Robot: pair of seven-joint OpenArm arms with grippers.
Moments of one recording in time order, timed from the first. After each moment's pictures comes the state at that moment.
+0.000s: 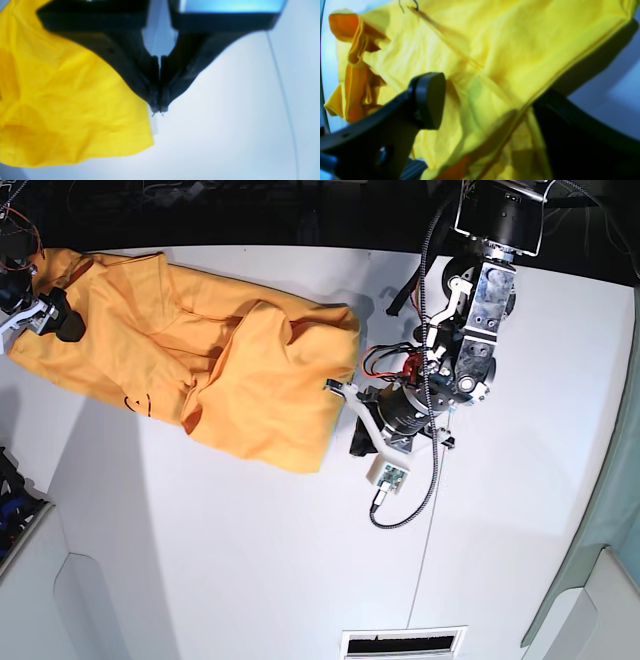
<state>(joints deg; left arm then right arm) -2.3 -5.6 9.8 83.1 -8.1 -14.6 30.9 -11.8 25.4 27.8 63.9 52.0 31.0 -53.2</state>
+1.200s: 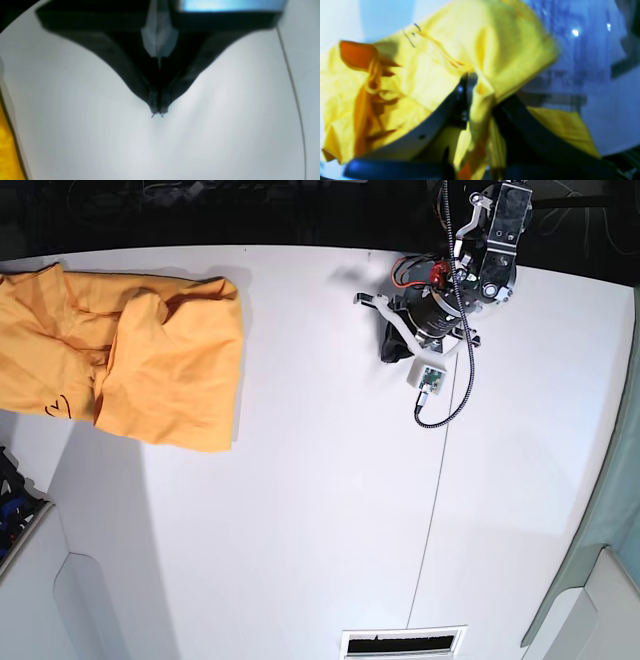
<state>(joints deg) 14.1 -7.6 6.9 83.7 -10.0 -17.0 27.9 -8.0 34.2 39.7 66.2 43.8 30.3 -54.2</state>
